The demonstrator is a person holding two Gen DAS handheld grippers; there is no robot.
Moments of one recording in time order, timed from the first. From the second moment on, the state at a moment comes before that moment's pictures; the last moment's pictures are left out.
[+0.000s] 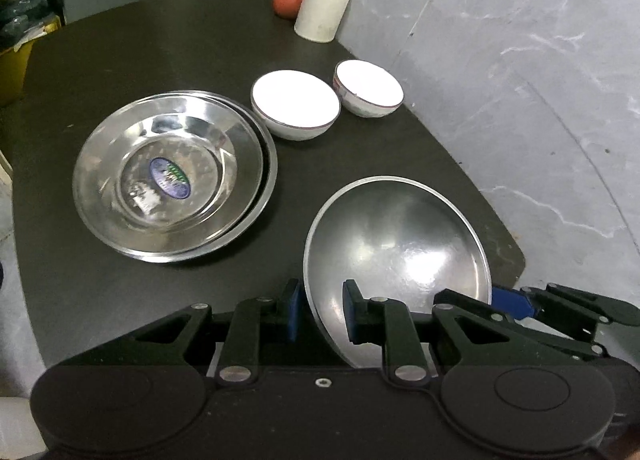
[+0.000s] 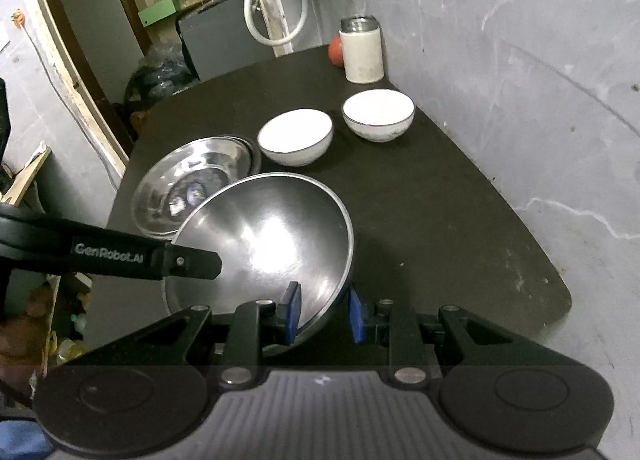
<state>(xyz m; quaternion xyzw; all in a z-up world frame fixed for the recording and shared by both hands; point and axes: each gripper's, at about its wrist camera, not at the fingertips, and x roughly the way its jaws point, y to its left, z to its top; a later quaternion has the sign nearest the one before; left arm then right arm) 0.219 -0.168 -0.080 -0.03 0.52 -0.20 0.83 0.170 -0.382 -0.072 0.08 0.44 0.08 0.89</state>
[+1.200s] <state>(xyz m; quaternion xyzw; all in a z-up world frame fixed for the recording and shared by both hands) 0.255 -0.188 -0.085 0.02 0.55 -0.14 0.82 0.222 -0.445 -0.104 0.18 0.41 0.14 0.88</state>
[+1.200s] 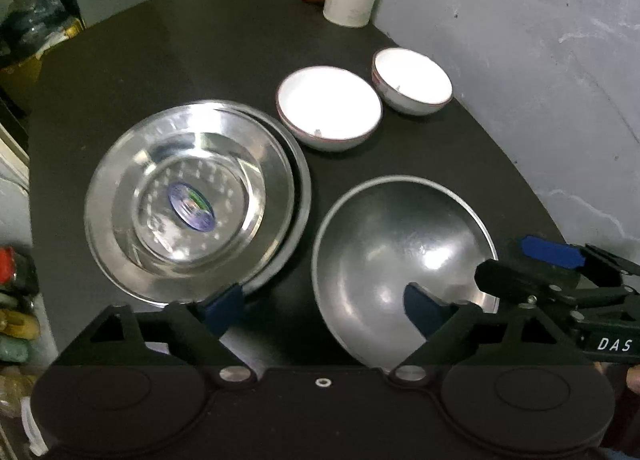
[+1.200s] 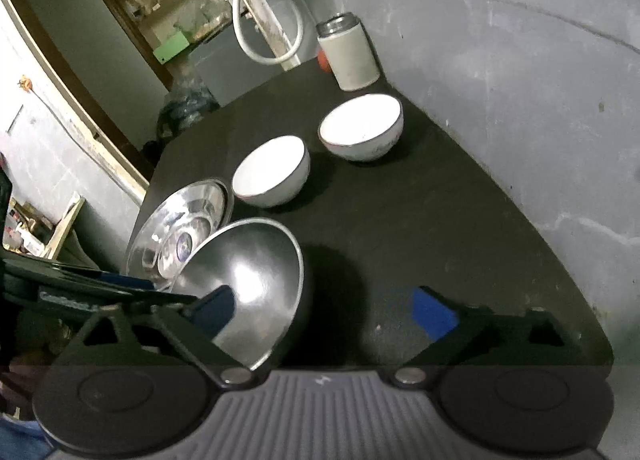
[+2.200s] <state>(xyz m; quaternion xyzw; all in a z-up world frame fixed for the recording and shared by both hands) 0.400 -0.172 -0.075 0.02 0.45 -0.15 0.88 0.298 -0.409 -0.104 0.22 0.37 0.08 0.90</state>
